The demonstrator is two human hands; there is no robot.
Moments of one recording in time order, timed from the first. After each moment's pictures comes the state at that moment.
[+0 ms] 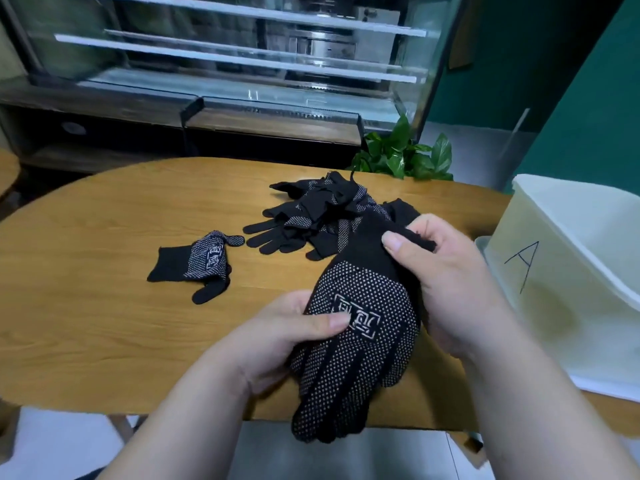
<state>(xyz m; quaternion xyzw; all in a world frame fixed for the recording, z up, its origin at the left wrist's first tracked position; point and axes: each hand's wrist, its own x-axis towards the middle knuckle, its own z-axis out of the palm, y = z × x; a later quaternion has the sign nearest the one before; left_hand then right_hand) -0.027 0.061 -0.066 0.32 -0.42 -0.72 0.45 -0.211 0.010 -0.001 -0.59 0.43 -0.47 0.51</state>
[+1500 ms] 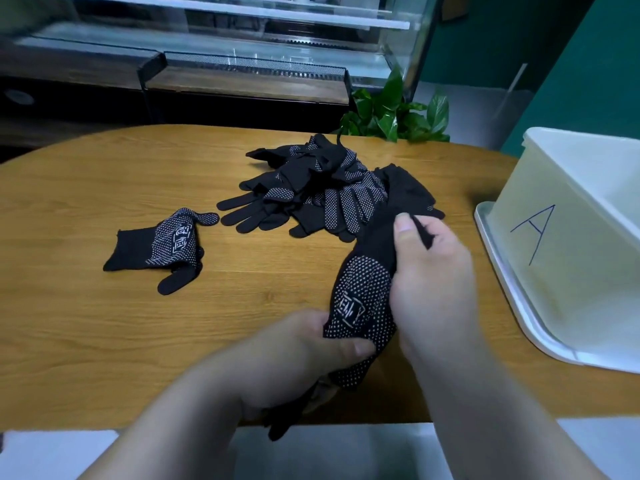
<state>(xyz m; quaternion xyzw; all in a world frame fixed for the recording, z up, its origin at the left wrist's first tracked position) -0.051 0.054 -0.080 0.51 -0.55 -0.61 0.24 -0.194 -0.003 -0.051 -0.49 0.57 -0.55 0.37</state>
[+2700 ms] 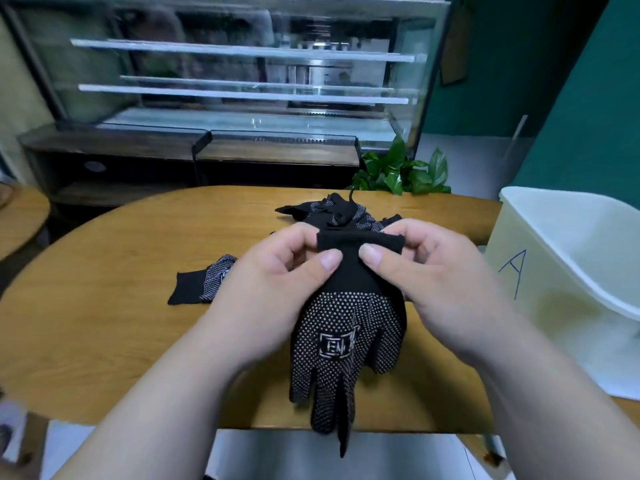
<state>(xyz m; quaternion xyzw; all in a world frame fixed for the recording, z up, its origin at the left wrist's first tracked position) -0.029 0.082 0.027 0.44 -0.58 -0.42 0.55 -0.209 0.041 0.040 -0.68 0.37 -0.42 0.47</state>
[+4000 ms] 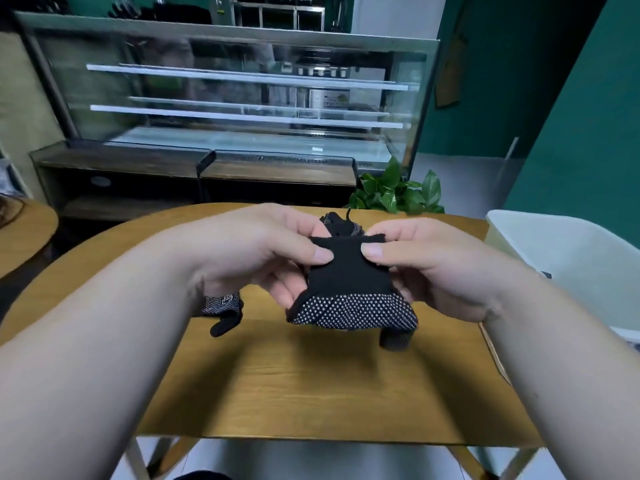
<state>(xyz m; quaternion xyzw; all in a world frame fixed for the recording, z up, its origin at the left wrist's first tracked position) 0.007 0.049 0.092 0.46 -0.62 -0.57 0.29 -0.216 0.012 0.084 -0.68 0.33 -0.24 0.61</state>
